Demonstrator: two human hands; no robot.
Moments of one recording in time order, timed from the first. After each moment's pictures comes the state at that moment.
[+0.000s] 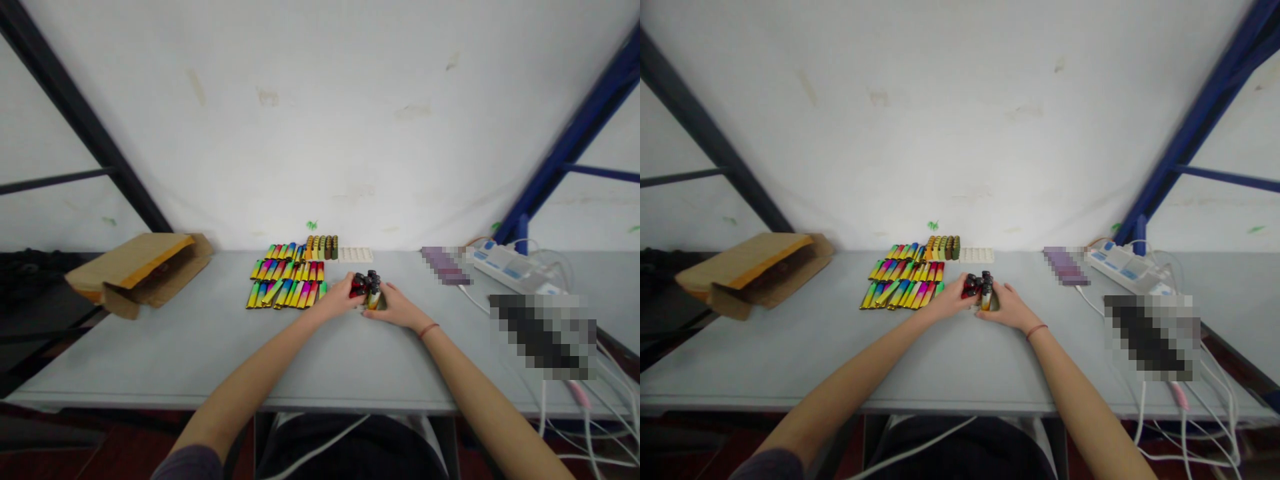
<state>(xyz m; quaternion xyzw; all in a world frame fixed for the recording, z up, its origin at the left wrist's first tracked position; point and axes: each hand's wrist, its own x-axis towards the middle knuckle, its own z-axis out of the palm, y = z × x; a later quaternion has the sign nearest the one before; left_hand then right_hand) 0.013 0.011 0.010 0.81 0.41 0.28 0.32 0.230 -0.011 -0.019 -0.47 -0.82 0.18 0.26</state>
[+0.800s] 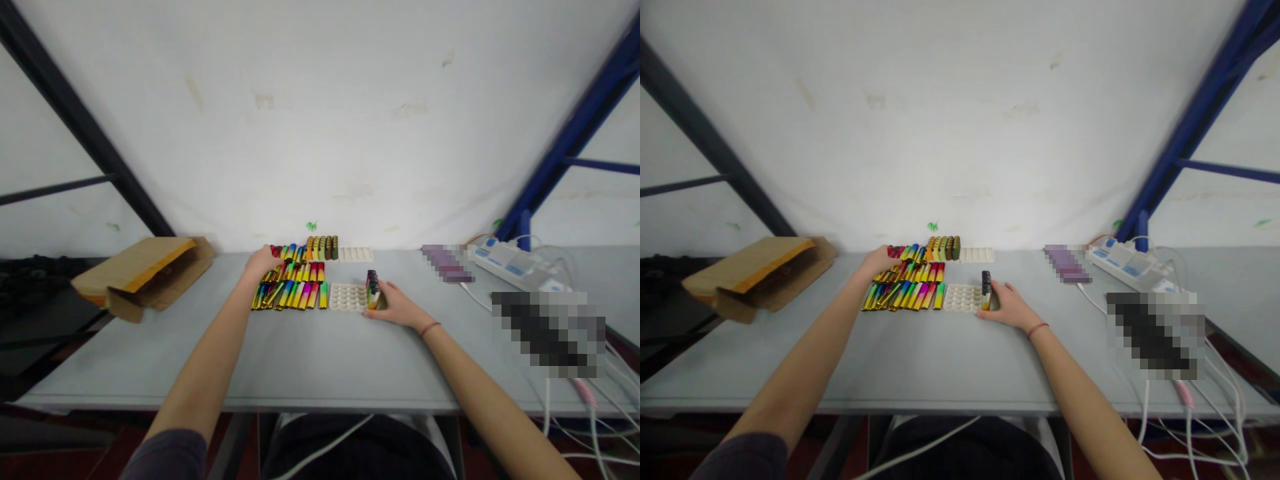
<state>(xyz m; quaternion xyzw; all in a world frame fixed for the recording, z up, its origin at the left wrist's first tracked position) -0.143 0.091 0.081 0.62 0.78 0.07 0.06 0.228 -0.014 -0.015 -0.49 -0.81 0.20 0.26</state>
